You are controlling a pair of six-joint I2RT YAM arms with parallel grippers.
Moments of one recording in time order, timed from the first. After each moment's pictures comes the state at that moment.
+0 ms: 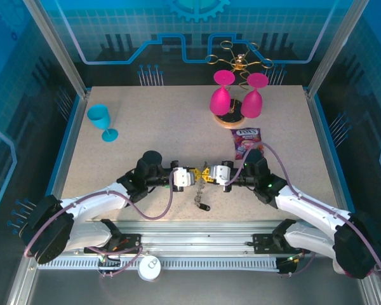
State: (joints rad) left arm -0.69 1.20 0.52 0.36 0.55 0.68; right arm 0.64 1.05 0.50 0.16 -0.60 -0.70
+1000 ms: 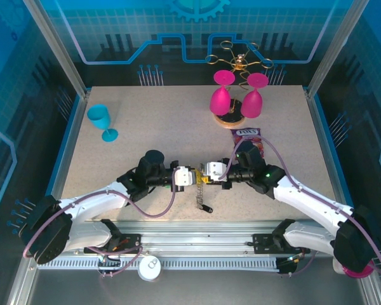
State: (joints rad) left arm -0.70 1.20 0.55 0.26 0.50 0.67; right arm 0.66 1.10 0.68 -0.17 -0.54 -0.77
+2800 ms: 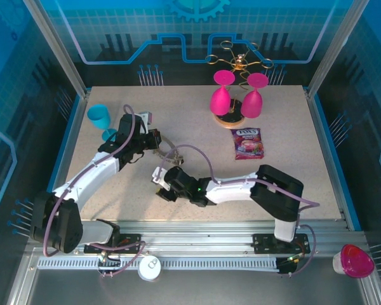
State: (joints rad) left arm -0.28 1.31 0.91 -0.26 0.17 -0.46; right arm 1.13 1.86 1.03 0.13 0.16 -0.05
